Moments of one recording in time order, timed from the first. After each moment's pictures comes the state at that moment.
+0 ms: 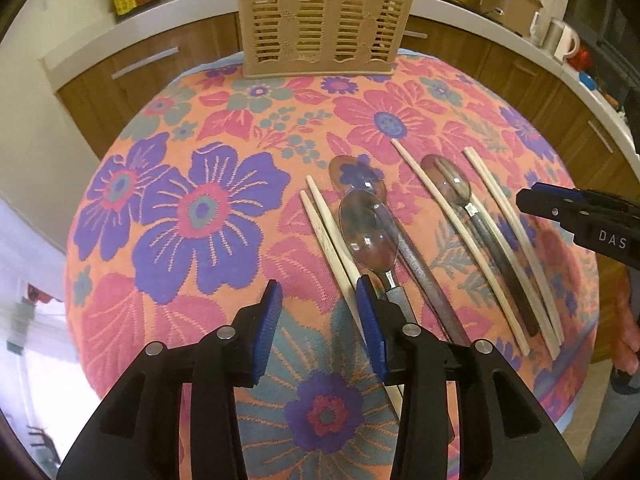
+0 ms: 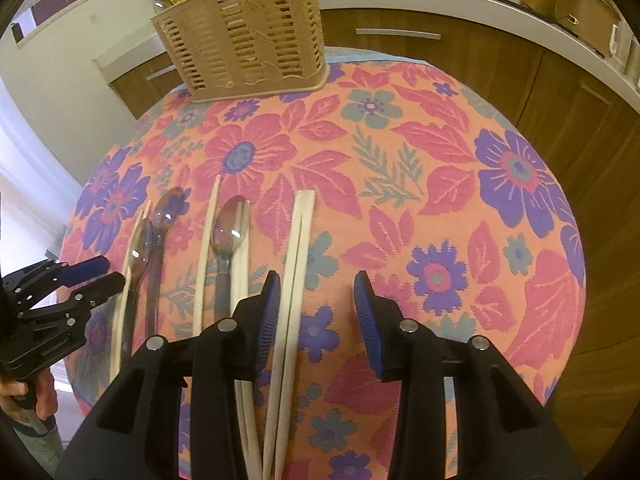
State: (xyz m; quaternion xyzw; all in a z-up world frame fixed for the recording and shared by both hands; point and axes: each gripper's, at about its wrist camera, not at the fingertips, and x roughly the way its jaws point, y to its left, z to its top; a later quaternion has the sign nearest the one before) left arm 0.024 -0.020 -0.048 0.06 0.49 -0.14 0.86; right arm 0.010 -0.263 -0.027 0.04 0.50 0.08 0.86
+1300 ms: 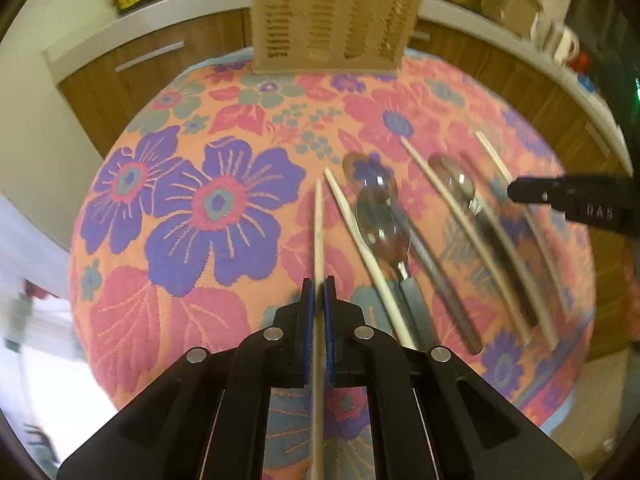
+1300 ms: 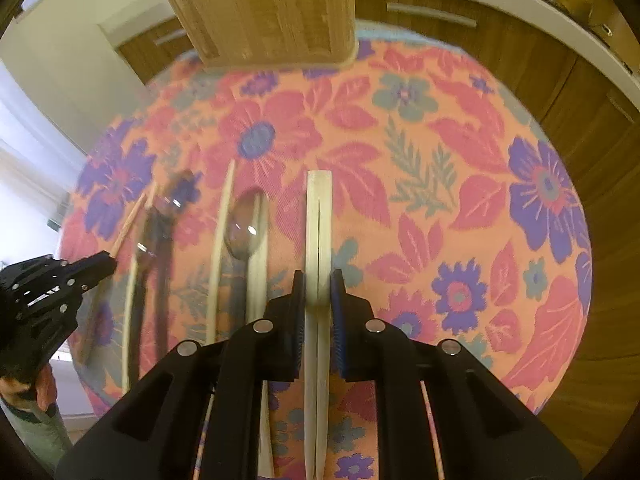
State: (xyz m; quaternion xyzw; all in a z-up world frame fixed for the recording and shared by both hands) left arm 0.023 0.002 -0.042 0.03 0.49 -0.15 0.86; right arm 0.037 -0.243 -0.019 0.01 0.54 0.11 0.83
